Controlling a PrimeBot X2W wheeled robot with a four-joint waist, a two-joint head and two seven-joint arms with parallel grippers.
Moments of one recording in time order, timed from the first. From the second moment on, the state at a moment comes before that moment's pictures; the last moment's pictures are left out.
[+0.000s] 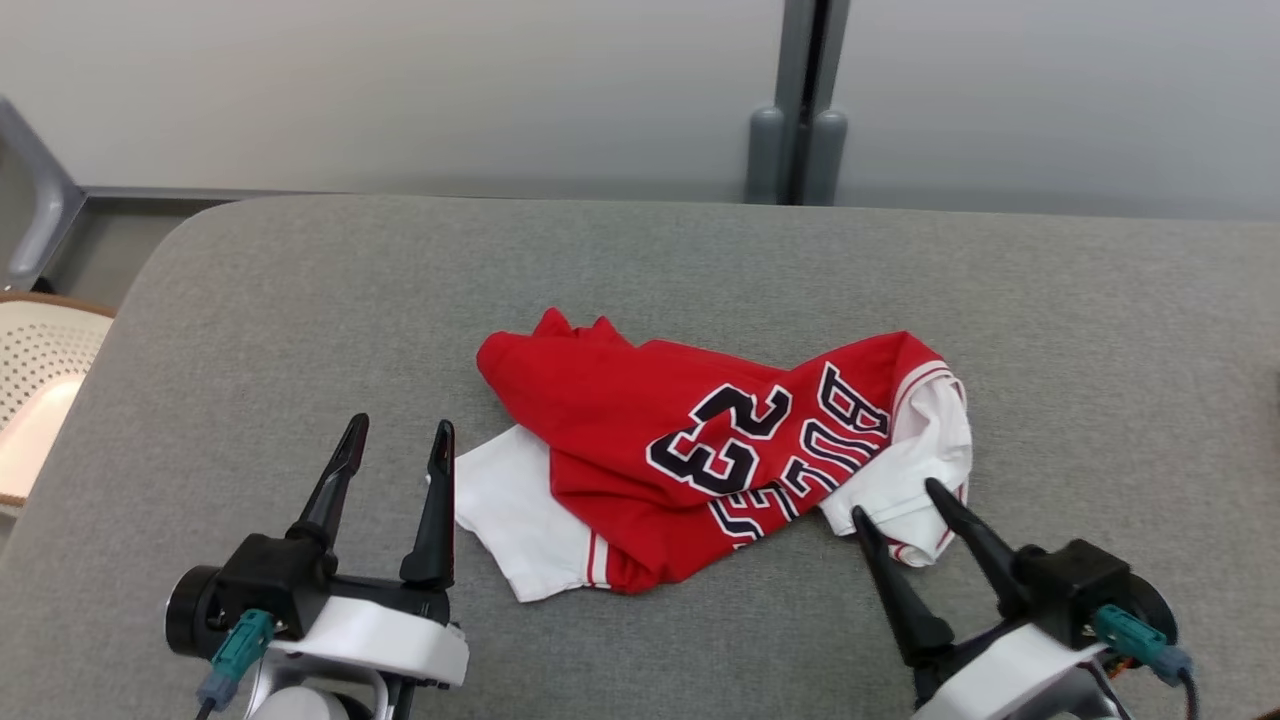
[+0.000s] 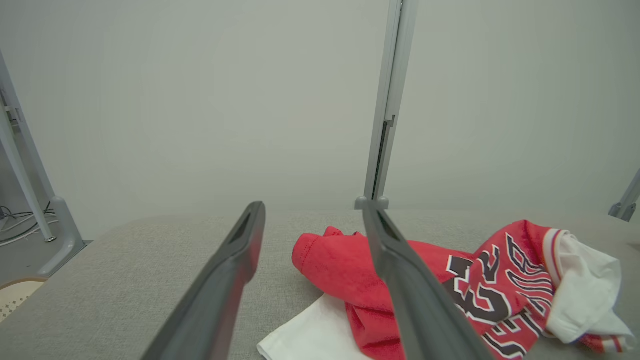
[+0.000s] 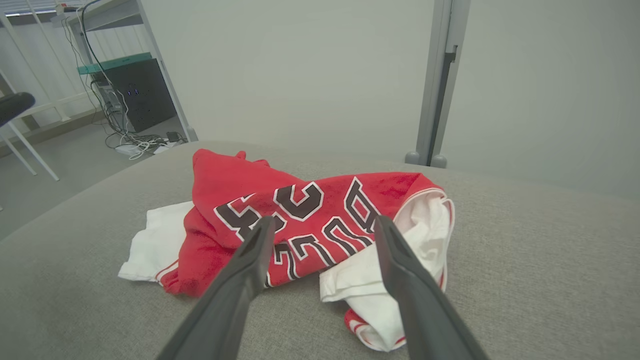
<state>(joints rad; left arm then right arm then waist) -0.06 0.19 -0.28 0.03 -0.34 0.11 -0.21 0.01 -0.18 0.29 -0.02 0.25 0.13 0.03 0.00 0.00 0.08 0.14</state>
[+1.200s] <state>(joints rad) -0.21 0.09 -0.23 0.13 -0.29 0.02 -0.26 -0.52 -0.23 0.83 0.41 0.44 0.13 -0.13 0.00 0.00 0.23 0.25</state>
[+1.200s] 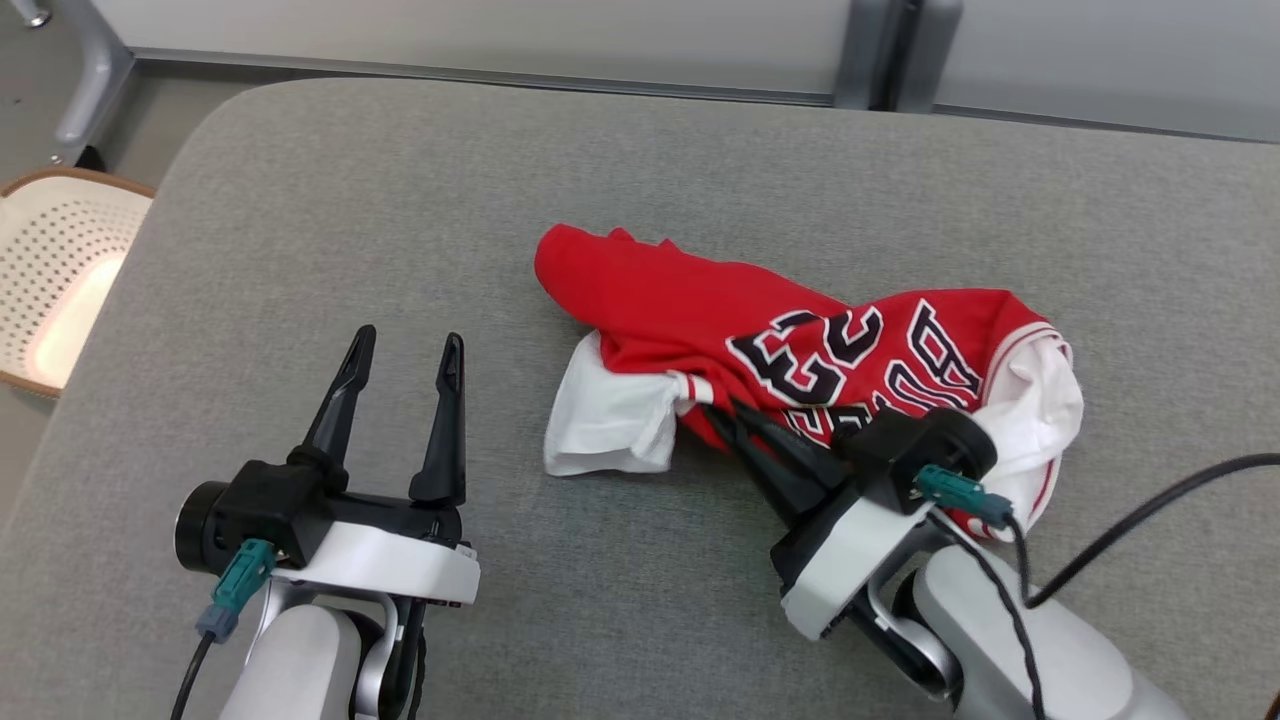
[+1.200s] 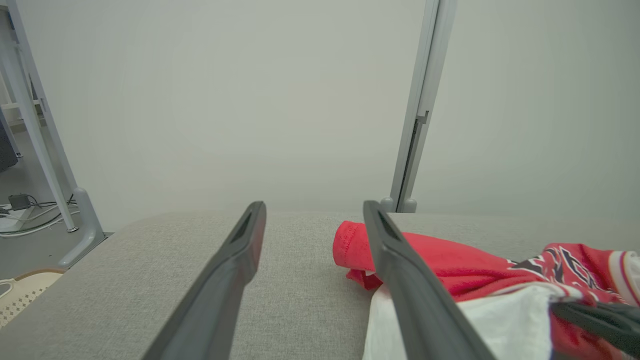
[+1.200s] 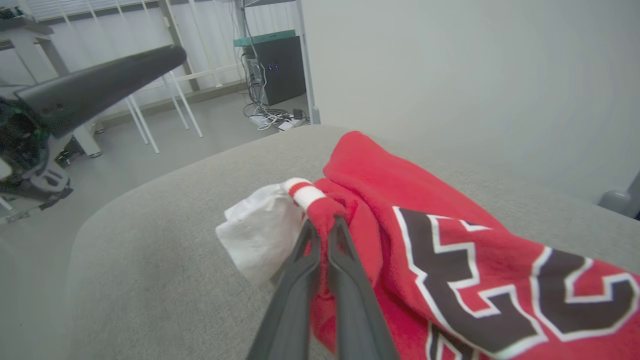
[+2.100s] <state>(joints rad) -0.24 0.10 -0.21 0.15 -0.25 -0.01 -0.26 -0.21 -0.18 0.18 0.29 0.44 0.13 -0.10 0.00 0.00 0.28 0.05</state>
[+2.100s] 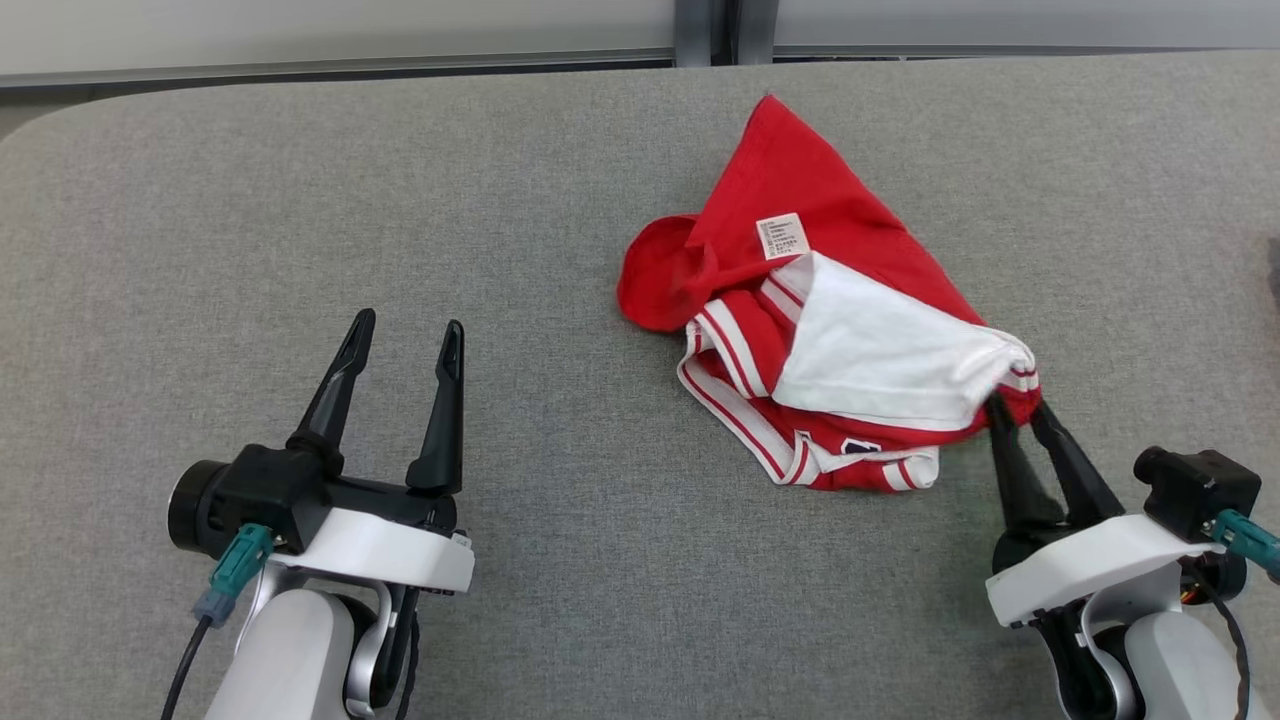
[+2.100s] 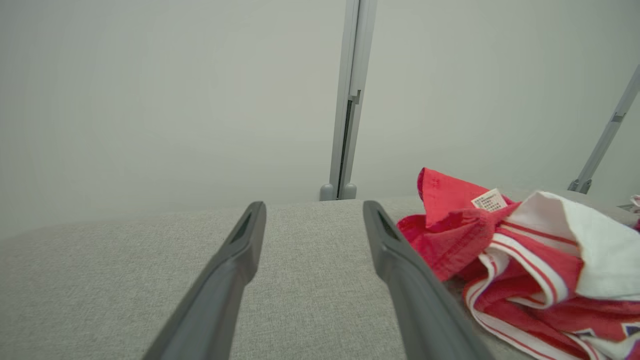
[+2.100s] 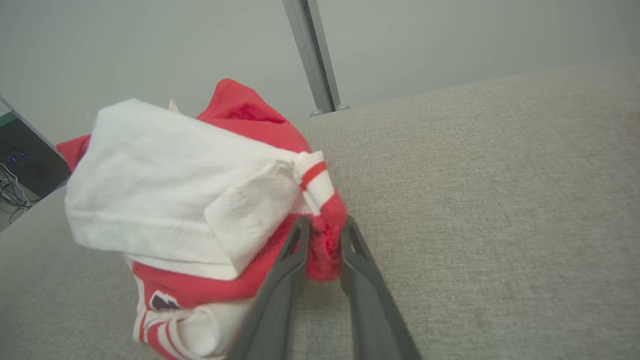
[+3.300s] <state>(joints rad) -0.10 0.14 -0.20 0.12 -0.25 0.02 -0.24 0.04 -0.15 0.13 -0.11 0.23 0.13 -0.08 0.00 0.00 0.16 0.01</state>
